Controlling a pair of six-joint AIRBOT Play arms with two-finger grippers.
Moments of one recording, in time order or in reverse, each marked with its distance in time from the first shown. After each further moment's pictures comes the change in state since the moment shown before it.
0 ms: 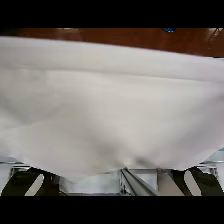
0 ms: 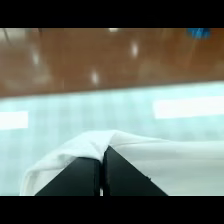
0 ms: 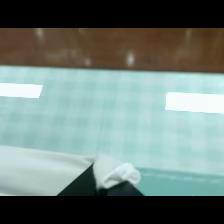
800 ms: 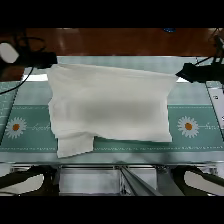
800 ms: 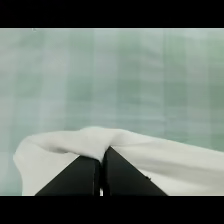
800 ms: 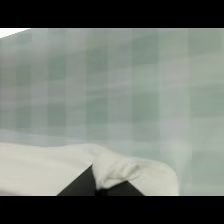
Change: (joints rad) left arm -0.007 -0.795 -0.239 0.006 0.584 -0.153; right arm 0.000 -0.761 -0.436 0.293 -0.670 -0.233
